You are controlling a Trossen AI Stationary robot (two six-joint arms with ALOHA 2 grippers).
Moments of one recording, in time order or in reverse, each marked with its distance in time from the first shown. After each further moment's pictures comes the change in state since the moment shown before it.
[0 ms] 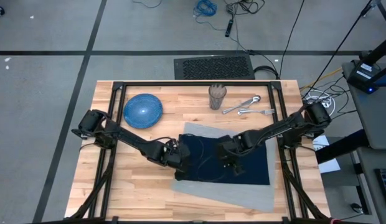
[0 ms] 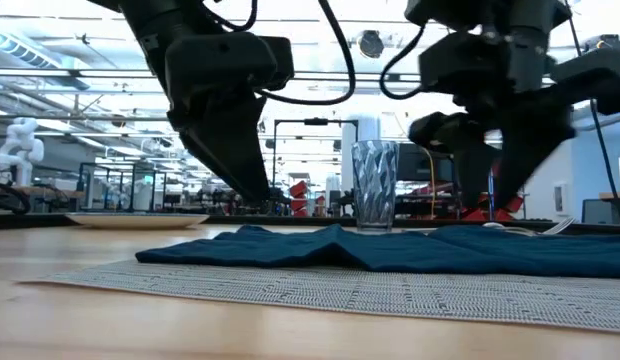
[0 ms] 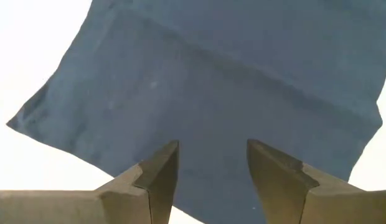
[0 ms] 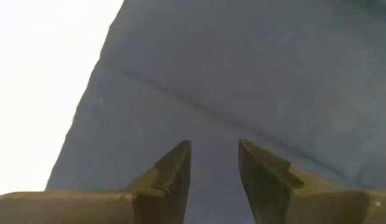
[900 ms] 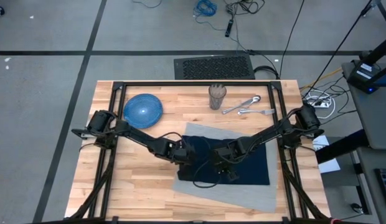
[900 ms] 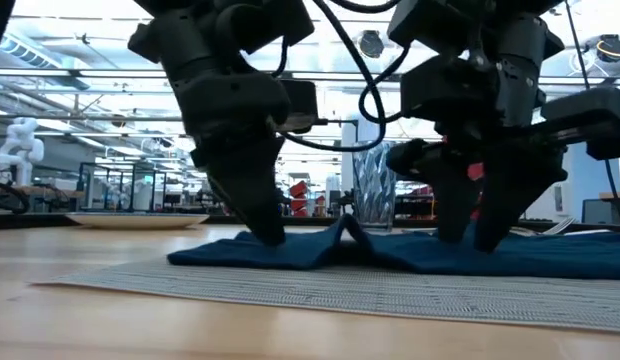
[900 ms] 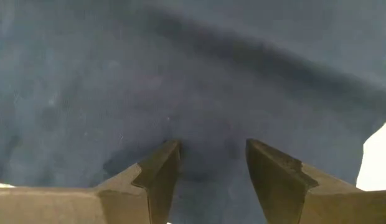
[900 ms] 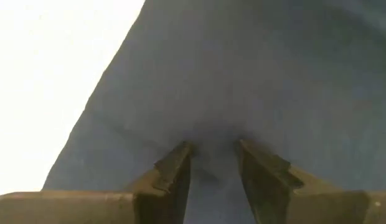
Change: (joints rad) left arm 0.096 0.096 -0.009 0.157 0.236 0.148; right arm 0.022 0.146 0.000 0.231 -0.027 -0.037
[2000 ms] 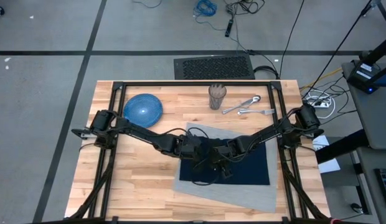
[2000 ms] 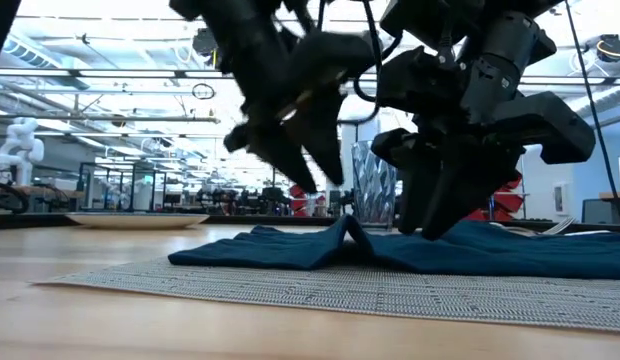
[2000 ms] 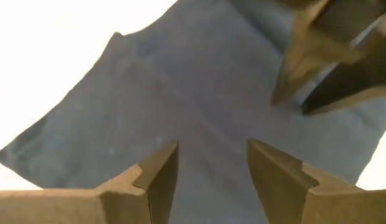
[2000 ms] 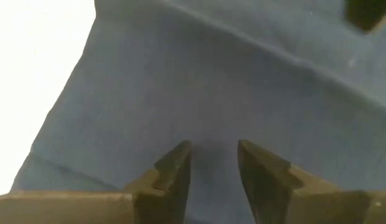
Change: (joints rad) left arm 0.019 0.024 0.230 -0.187 -0.179 -0.316; right arm -0.013 -0.002 0.000 0.082 0.113 0.045
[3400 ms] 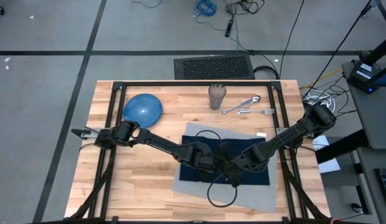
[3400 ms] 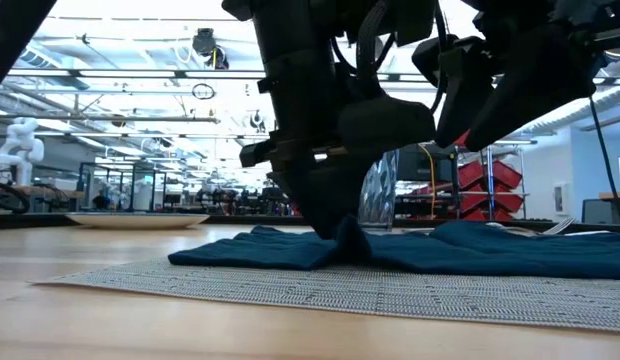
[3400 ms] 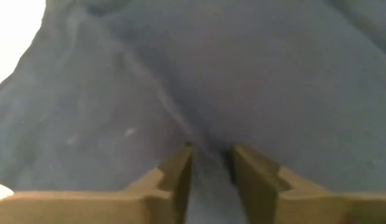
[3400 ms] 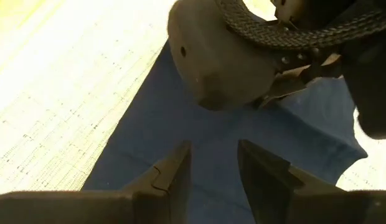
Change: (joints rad) left arm -0.036 0.322 0.390 -0.361 -0.030 -0.089; right arm 0.211 -0.195 0.000 -0.099 0.263 0.049
